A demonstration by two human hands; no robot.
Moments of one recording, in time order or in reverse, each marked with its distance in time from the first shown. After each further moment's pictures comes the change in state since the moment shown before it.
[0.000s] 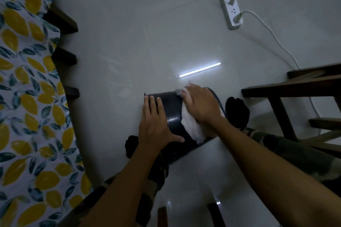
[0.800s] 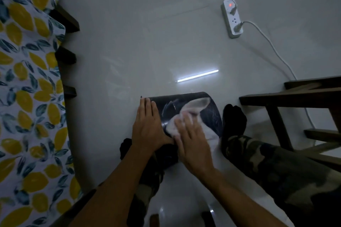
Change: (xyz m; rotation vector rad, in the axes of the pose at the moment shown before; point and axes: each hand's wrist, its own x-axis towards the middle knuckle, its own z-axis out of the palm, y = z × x) left_hand 0.006 -0.012 -0.001 -0.021 0.010 -0.008; right_hand -0.108 -0.051 0.037 0.028 -0.026 0.071
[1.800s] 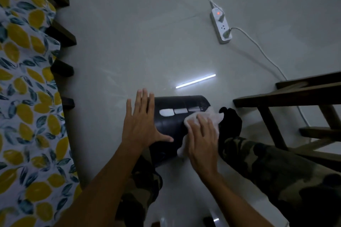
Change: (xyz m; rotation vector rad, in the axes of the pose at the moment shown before) left_hand 0.012 -0.004 -0.032 0.164 0.097 0.096; right_hand -0.009 0.021 -0.013 0.102 0.317 0.205
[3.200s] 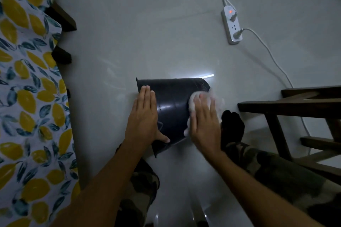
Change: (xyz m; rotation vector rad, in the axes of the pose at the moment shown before) left_hand 0.014 -0.010 0.015 -0.070 -0.049 -0.034; right_hand 0.073 0.011 0.028 -0.182 -0.030 -0.149
